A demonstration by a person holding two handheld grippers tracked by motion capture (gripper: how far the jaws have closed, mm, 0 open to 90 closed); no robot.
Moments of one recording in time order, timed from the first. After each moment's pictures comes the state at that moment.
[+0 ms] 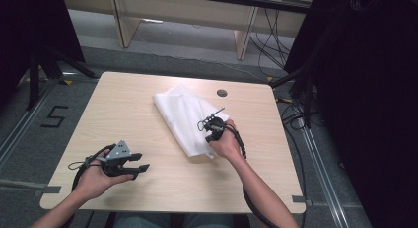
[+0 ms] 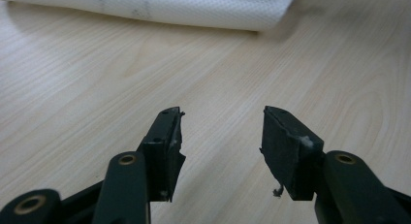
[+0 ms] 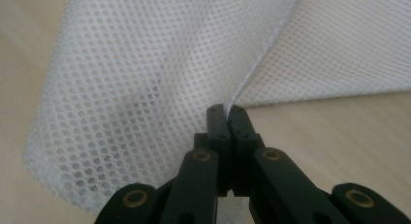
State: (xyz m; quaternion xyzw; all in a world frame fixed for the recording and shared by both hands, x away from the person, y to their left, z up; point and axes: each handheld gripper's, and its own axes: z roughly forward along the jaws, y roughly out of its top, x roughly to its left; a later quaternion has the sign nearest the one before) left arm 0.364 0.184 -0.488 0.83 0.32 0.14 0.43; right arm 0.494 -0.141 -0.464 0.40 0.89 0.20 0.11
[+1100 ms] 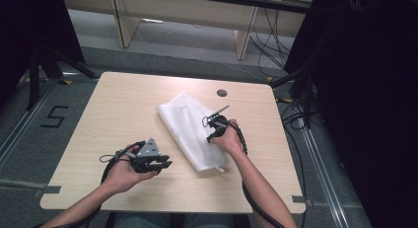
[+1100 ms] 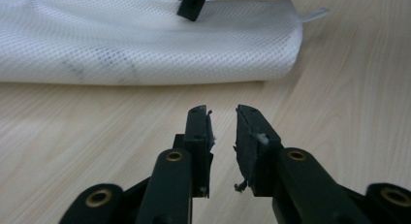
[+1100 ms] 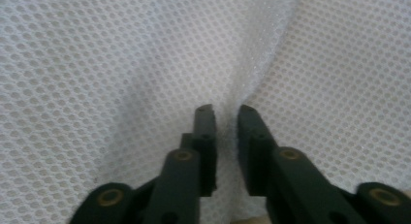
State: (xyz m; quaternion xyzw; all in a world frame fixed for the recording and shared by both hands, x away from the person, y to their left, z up) left arm 0.374 0.109 -0.470 0.86 0.26 0.12 0.43; right arm 0.520 -0.153 -0.481 0.43 0.88 0.20 0.07
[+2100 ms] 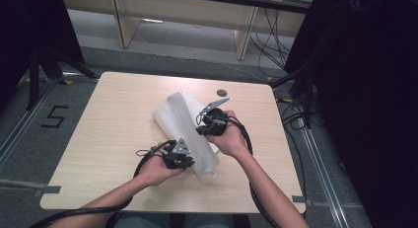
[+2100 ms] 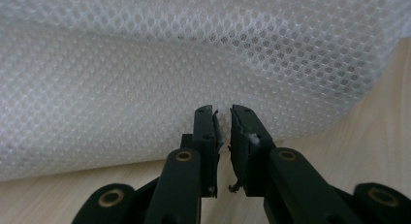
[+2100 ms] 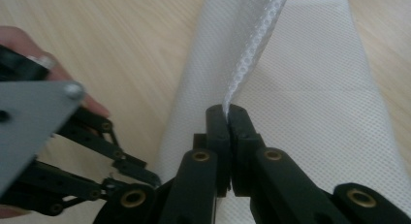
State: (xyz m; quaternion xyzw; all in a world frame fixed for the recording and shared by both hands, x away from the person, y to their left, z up) left arm 0.405 0.037 -0.494 0.88 0.24 0.10 0.39; right arm 0.460 -0.128 -0.388 0.32 0.89 0.31 0.10
